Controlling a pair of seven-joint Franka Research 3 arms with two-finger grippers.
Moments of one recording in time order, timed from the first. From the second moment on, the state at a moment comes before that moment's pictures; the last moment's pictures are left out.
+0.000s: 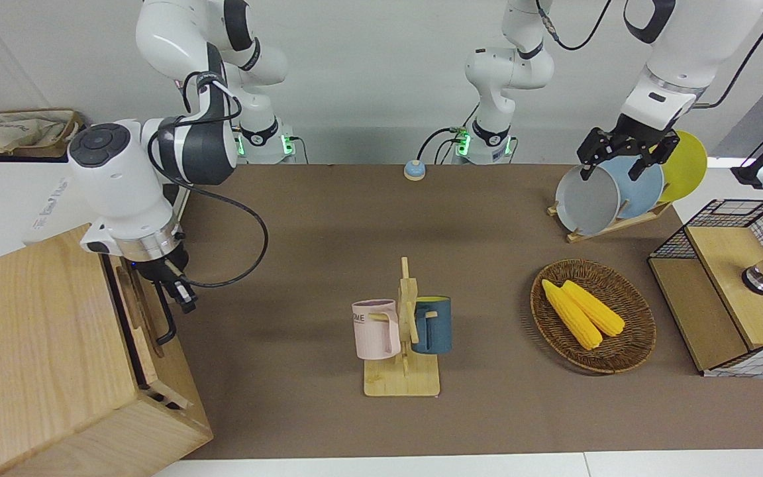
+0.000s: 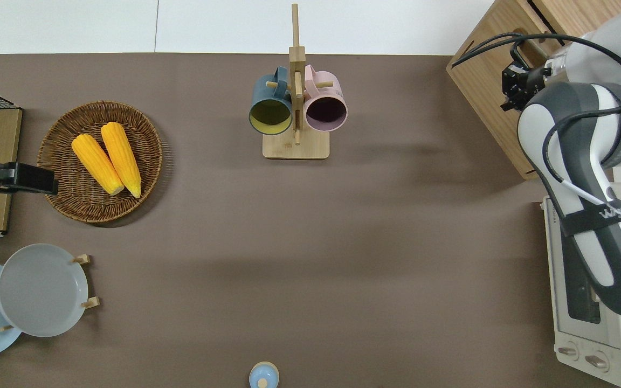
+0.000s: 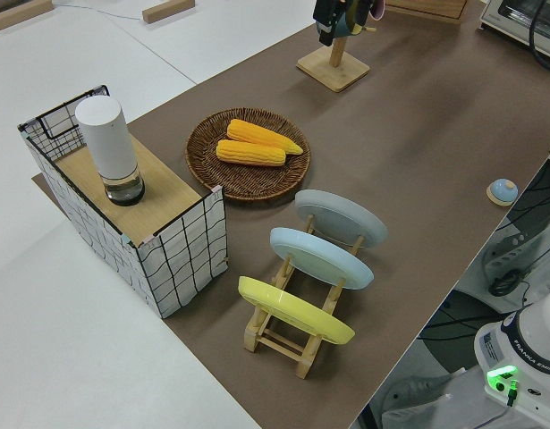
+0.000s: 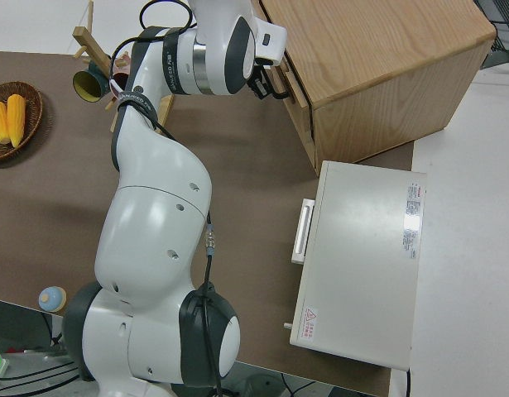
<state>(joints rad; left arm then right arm) -0.15 0.04 0.15 -1.49 -0.02 1.56 0.05 0.02 0.51 -0.02 -1.25 -0.01 1.91 0.86</state>
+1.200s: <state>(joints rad) -0.15 0.04 0.15 -1.49 -0.02 1.56 0.05 -0.01 0.51 0.00 -1.24 -0.01 1.91 0.76</state>
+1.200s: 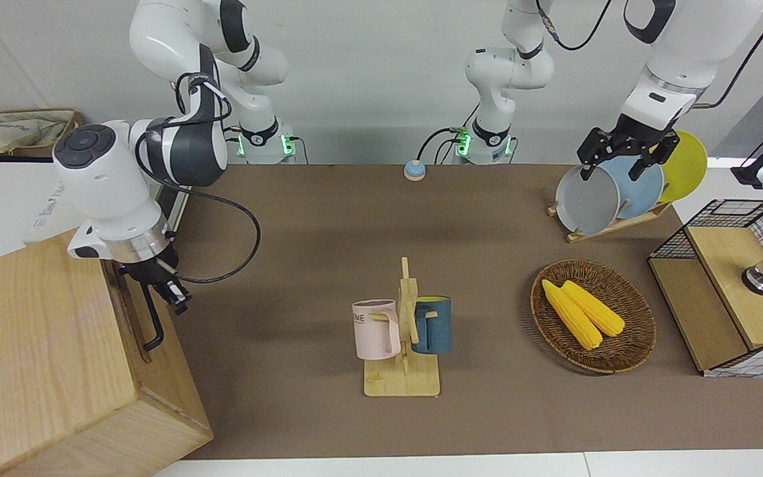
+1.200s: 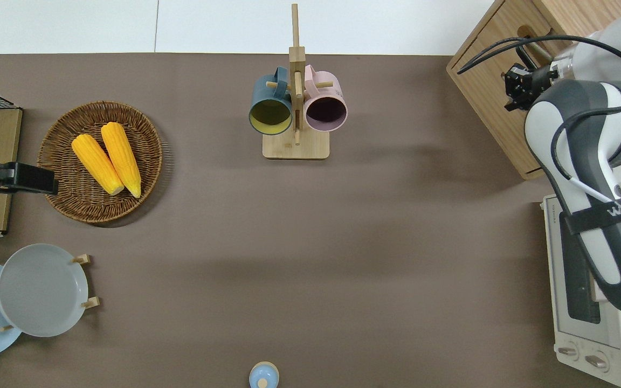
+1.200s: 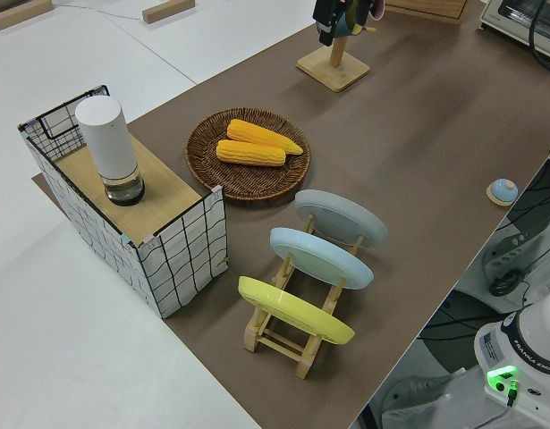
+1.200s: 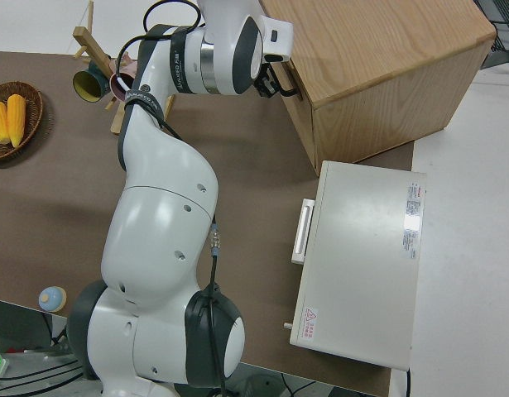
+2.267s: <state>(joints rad) -0.15 0.04 0.15 -1.49 -0.02 1.56 0.05 0.09 0.51 0.00 -1.22 -0.01 1.88 0.70</state>
